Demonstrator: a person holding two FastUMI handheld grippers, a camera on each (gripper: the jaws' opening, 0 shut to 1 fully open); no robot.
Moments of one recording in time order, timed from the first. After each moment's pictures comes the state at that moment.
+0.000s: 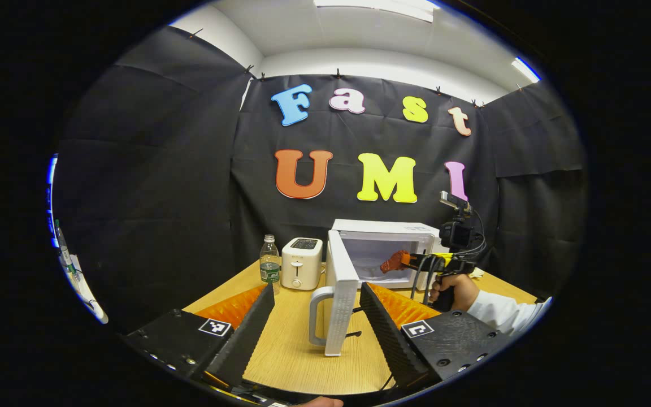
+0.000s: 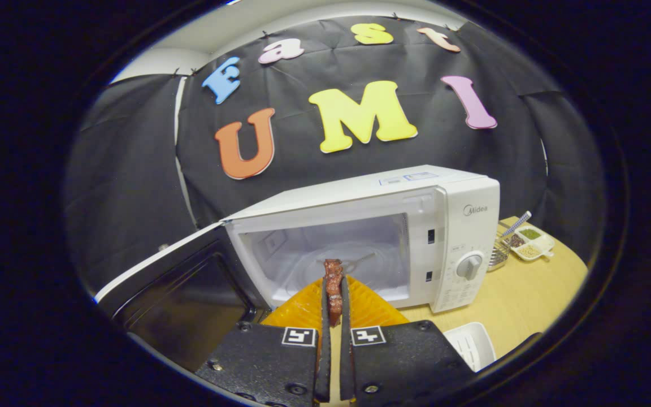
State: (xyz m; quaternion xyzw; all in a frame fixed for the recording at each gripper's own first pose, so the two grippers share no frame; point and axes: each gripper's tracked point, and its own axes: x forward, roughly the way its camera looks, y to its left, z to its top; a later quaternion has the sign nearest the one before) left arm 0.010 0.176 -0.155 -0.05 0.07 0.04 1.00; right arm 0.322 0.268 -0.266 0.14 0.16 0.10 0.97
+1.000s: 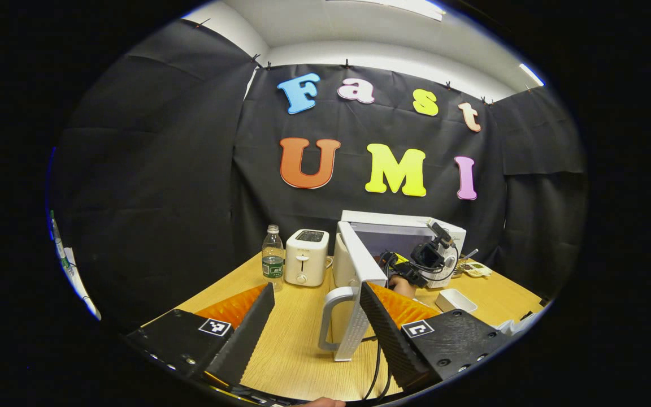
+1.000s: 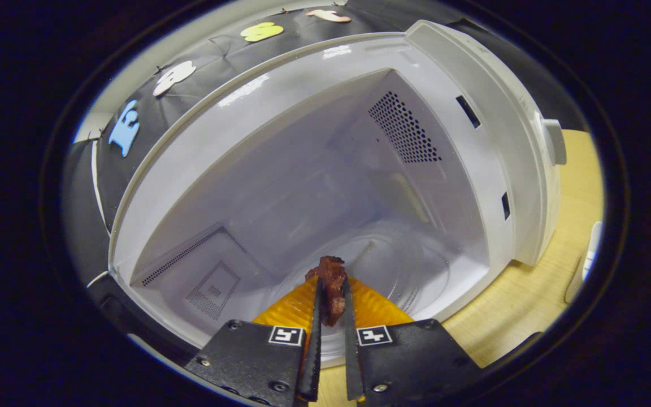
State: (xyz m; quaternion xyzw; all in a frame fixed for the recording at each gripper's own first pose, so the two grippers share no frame) left arm 0.046 0.199 -0.182 -0.06 0.09 0.04 0.99; right arm 0.455 0.301 -0.361 0.30 0.15 -0.04 0.94
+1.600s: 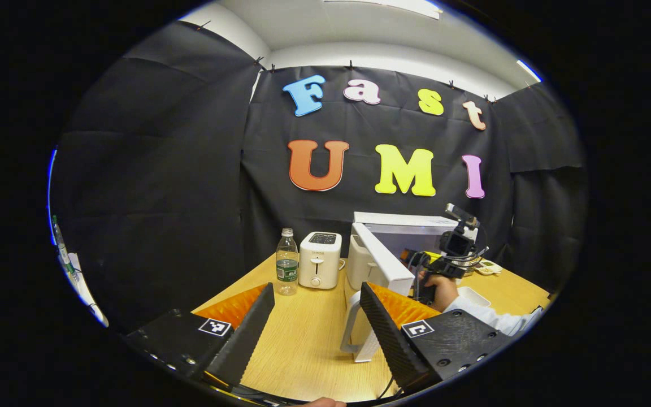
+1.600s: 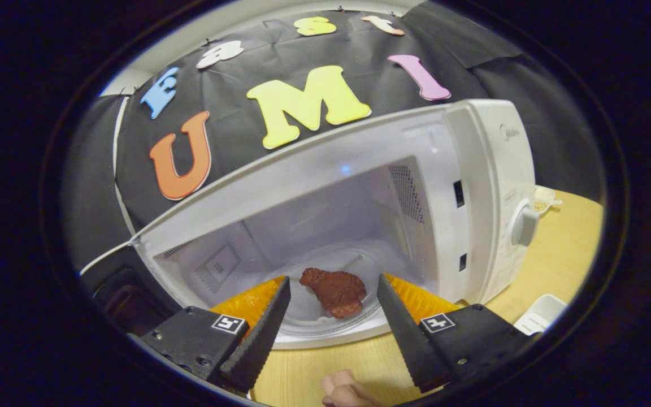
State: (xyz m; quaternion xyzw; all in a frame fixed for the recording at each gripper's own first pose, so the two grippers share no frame) left arm 0.049 0.234 -0.184 -0.05 0.08 0.06 0.99; right arm 0.393 0.274 -0.299 0.19 0.15 0.01 0.97
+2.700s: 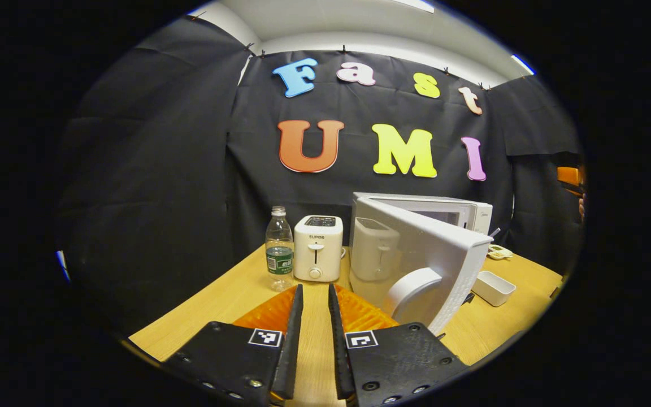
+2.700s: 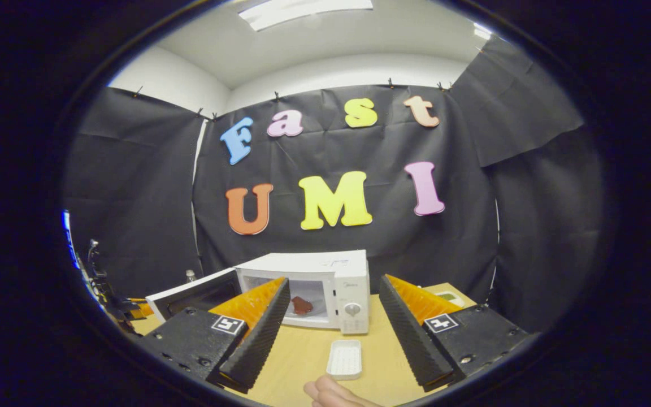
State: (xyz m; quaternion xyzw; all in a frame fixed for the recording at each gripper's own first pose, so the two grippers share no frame) left arm 0.121 0.242 -0.259 -0.04 0.09 0.03 0.99; right arm 0.091 0.067 -0.095 0.04 0.01 0.08 1.00
